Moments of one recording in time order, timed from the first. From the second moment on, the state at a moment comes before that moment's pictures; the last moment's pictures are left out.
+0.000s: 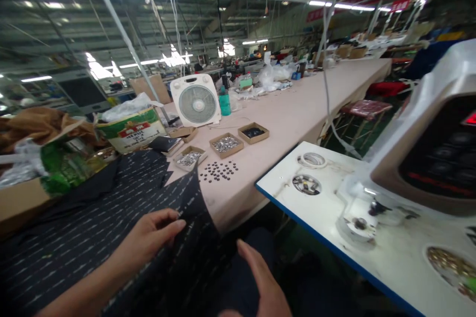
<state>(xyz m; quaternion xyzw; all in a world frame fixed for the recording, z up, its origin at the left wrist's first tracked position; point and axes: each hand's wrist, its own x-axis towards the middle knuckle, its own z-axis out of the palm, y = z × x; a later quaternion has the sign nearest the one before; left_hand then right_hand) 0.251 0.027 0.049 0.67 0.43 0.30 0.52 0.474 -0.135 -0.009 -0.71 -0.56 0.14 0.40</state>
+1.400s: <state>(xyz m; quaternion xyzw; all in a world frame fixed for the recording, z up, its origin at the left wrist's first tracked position) 0.391 0.037 0.132 1.00 0.02 0.04 0.00 0.558 -0.147 0.084 -0.74 -0.59 0.15 0.28</state>
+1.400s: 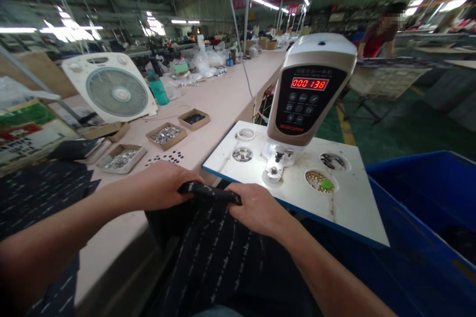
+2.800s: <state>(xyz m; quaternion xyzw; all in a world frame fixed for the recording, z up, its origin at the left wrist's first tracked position) 0.407 0.042 0.135 0.96 0.07 0.00 0.27 0.547 -0.133 0.102 -0.72 -0.56 0.21 0.35</state>
